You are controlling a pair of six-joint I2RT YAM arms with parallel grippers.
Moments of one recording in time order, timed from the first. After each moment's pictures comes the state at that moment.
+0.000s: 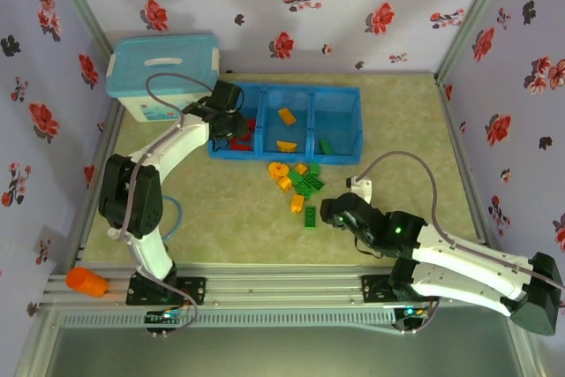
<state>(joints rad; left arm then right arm) -0.45 1.79 1.45 -0.64 -0.11 -0.48 1.06 0.82 0.59 -0.63 0.44 0.97</state>
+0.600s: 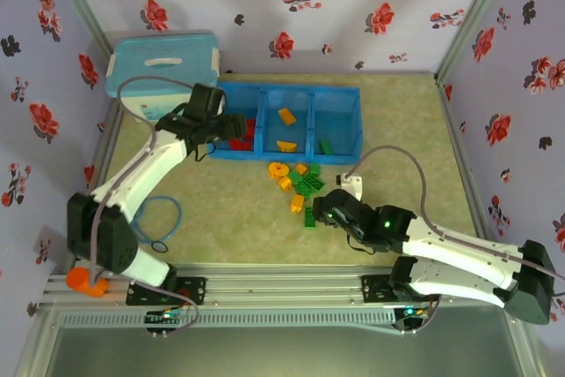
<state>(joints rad) -0.47 1.46 1.29 -0.64 -0.08 -0.47 1.09 0.95 0.67 -0.63 0.44 0.96</state>
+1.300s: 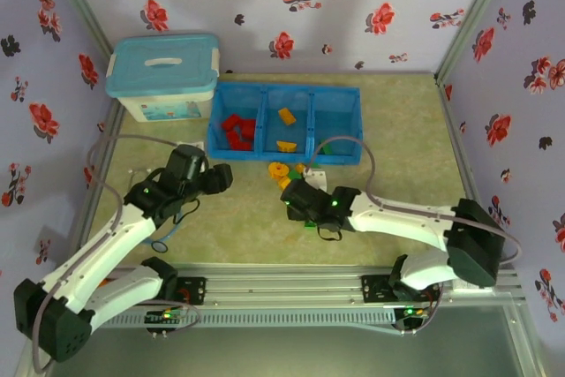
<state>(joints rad) -0.60 0.92 0.79 -0.64 -0.14 -0.60 1.11 1.40 0.89 -0.62 0.36 0.95</state>
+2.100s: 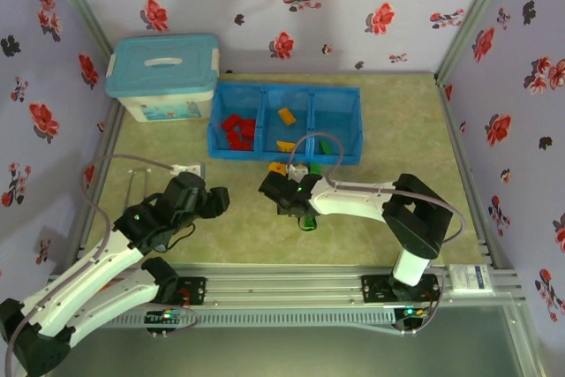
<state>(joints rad) -0.77 0.73 0.68 -0.75 -0.26 -0.70 1.05 1.73 1.07 -0.64 0.33 0.98</state>
